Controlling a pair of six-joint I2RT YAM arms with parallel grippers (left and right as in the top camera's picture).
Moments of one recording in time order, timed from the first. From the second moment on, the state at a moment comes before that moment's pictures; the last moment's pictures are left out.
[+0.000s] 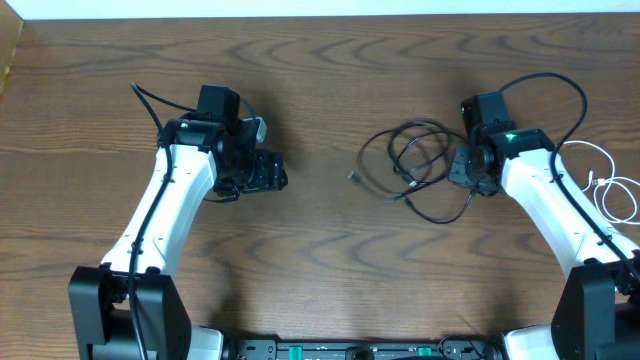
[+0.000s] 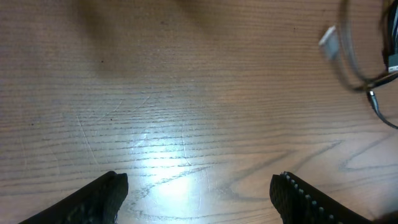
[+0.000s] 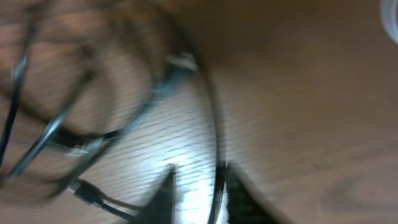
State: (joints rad) left arm -0.12 1.60 1.20 -1.01 0.31 -0.15; right arm 0.19 1.61 1.11 -0.81 0.12 0.45
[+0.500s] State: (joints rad) left arm -0.12 1.60 1.20 -1.01 0.31 -0.15; right arm 0.26 1.61 1.11 -0.73 -0.11 0.27
